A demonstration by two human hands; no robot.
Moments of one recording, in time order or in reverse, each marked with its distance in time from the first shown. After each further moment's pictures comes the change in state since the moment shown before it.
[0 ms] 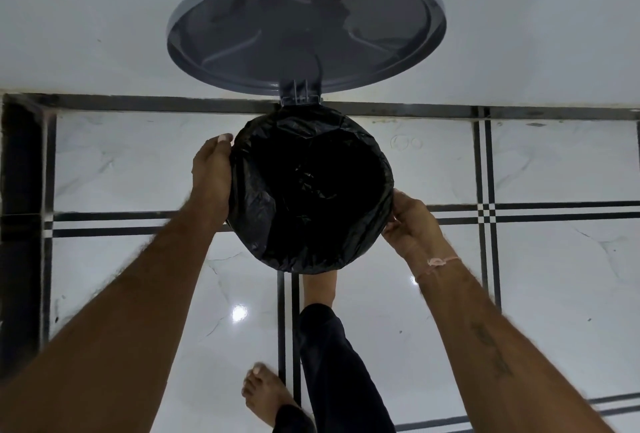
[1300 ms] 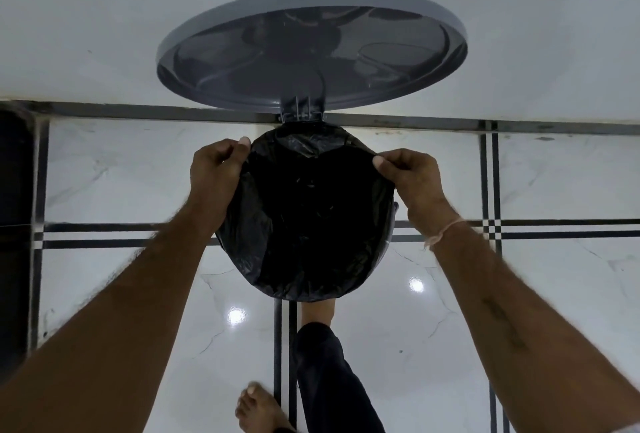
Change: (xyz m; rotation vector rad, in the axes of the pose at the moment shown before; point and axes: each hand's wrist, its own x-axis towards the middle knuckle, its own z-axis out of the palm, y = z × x) left_hand 0.029 0.007 0.009 0.229 -0.073 0.270; right_hand 0.021 -0.062 0.056 -0.773 -0.232 -0.643
